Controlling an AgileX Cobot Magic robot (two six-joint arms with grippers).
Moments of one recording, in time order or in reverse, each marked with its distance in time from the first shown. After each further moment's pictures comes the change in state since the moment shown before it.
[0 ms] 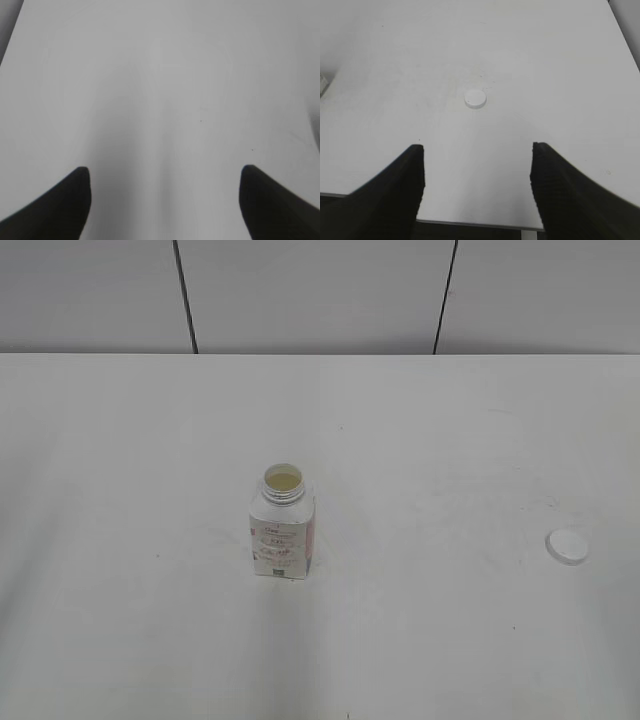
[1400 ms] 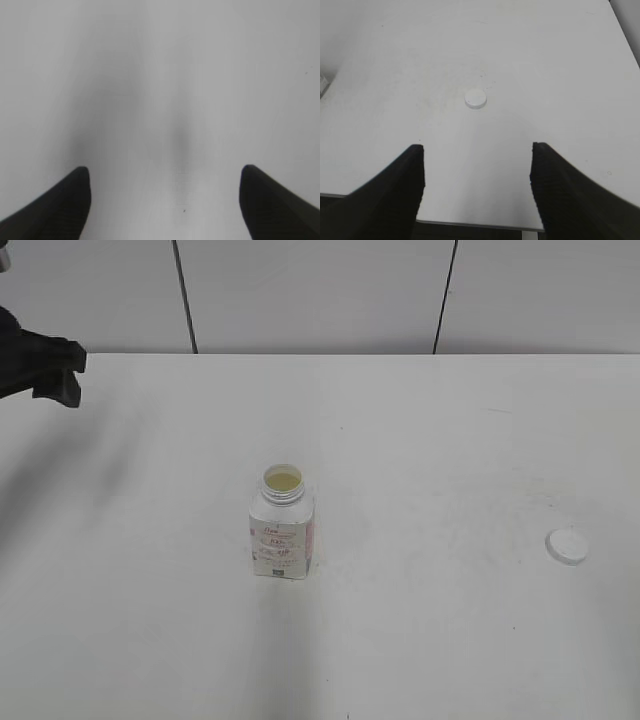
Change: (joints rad) left arm -0.073 1.038 -0.502 0.055 -0.196 -0.143; right arm 0.000 0.000 0.000 0.002 0.001 0.000
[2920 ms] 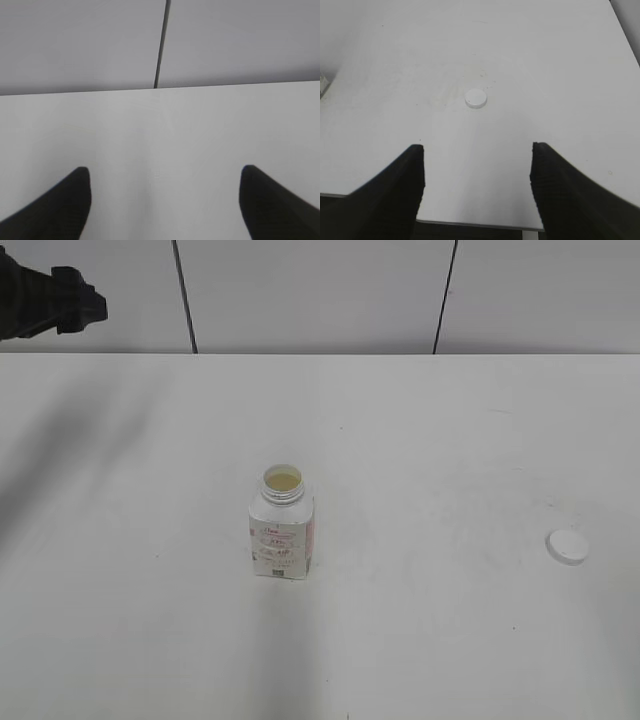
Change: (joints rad) left arm 0.081 0.030 0.052 1.578 -0.717 -1.495; right arm 0.000 0.000 0.000 0.001 0.001 -0.001
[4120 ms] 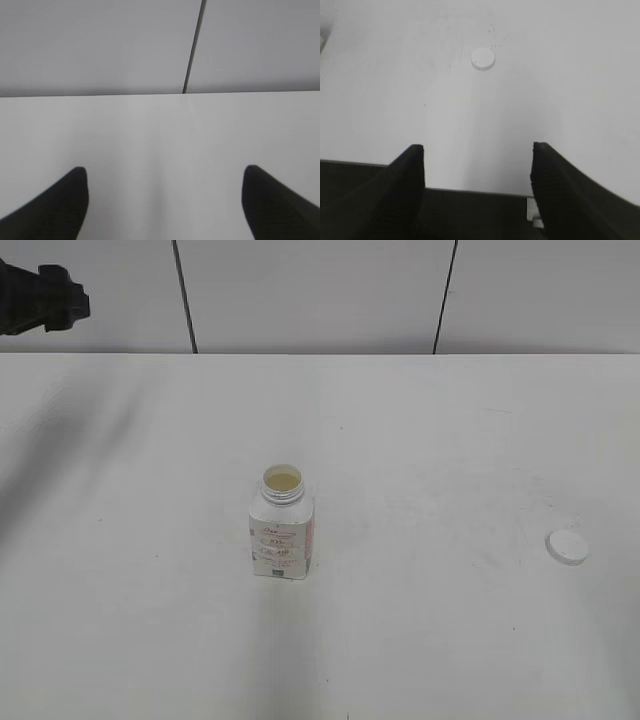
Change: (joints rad) left arm 0.000 0.000 0.000 -0.001 0.097 0.000; right arm 0.000 0.166 -0.013 0.020 0.030 -0.002
